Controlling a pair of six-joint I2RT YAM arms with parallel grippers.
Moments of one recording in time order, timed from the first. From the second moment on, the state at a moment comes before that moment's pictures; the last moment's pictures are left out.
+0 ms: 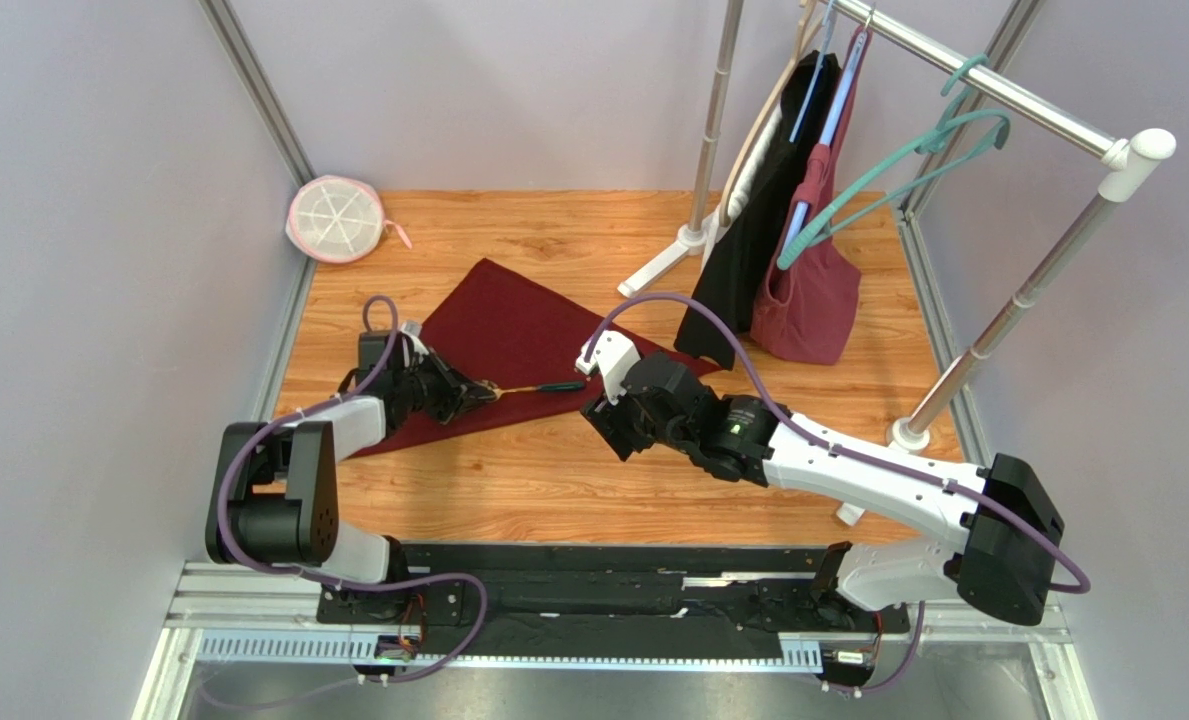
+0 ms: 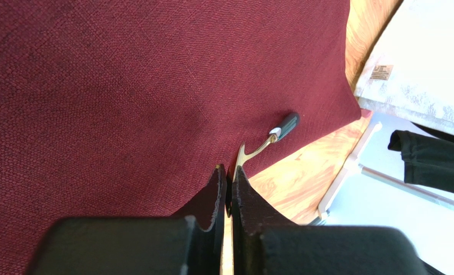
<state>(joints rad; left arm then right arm) 0.02 1.45 0.53 0.10 0.56 -0.82 1.04 1.29 0.96 -0.30 0.20 0.01</state>
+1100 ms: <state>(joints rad) 0.03 1.26 0.64 -0.17 0.36 -0.64 0.95 1.31 0.95 -0.30 0.22 0.12</state>
